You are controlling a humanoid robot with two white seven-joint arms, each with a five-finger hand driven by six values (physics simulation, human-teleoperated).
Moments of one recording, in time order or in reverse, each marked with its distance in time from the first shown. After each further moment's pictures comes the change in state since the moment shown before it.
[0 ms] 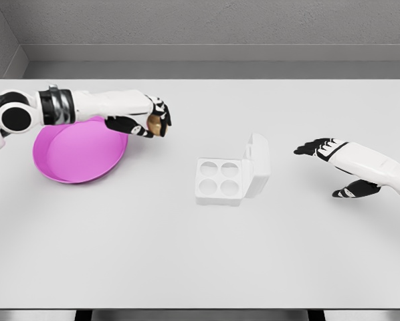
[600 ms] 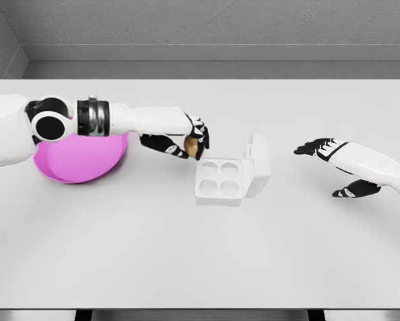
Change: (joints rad) left arm -0.015 -0.068 -0.012 -0.134 -0.026 0.000 0.000; right arm 0.000 0.000 0.000 0.000 0.000 0.000 0.000
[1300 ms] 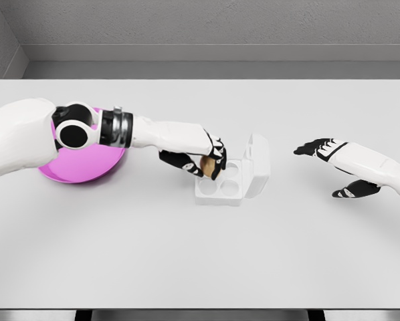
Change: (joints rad) left arm -0.008 -0.067 -0.049 -0.019 -0.048 0.000 -0.004; right arm 0.000 0.000 0.001 0.000 0.000 0.000 0.000
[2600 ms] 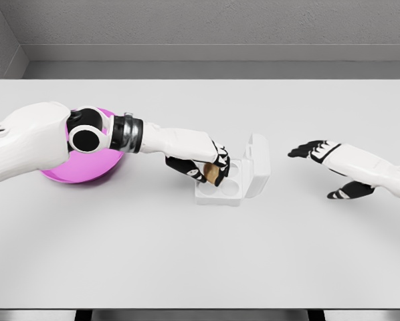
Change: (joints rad) left arm 0.006 -0.053 -0.028 0.051 -0.037 0.000 0.004; right arm -0.014 0.002 0.034 -0.009 0.001 0.000 0.000
